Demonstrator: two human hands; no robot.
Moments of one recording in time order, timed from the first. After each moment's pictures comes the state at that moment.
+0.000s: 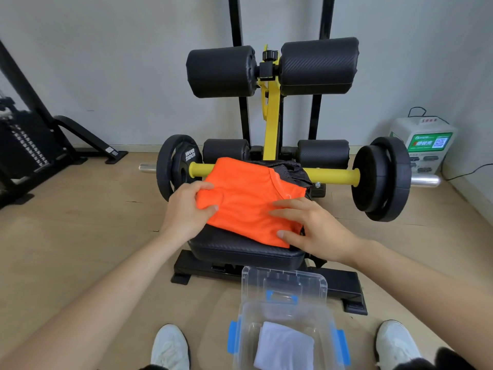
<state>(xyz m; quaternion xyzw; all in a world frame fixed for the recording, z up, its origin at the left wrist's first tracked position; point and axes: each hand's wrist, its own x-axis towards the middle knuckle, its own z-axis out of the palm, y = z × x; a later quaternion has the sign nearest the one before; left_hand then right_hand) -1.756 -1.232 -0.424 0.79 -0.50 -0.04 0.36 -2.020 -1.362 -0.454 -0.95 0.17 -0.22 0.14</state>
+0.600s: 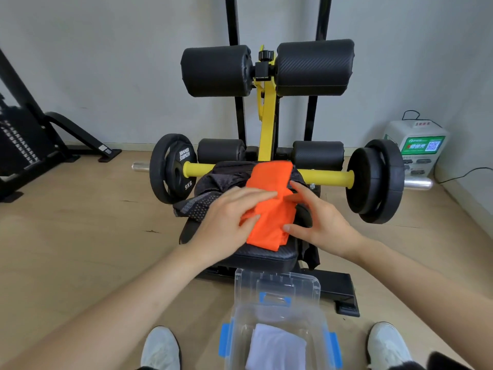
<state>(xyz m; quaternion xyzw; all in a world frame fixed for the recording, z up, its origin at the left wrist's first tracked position) -1.834 -1.243 -0.419 0.58 -0.72 0.03 0.38 -2.038 -1.376 -0.452 -0.88 0.26 -0.25 0.31</state>
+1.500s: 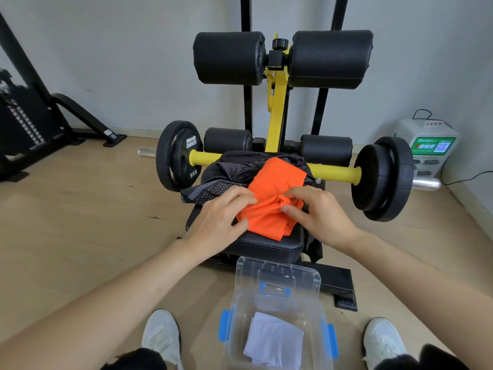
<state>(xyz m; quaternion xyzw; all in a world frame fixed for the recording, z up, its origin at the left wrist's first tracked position) -1.804 -1.232 -0.457 0.61 -0.72 0.09 0.34 -2.016 -1.364 -0.443 -0.91 0.23 -0.30 0.19</state>
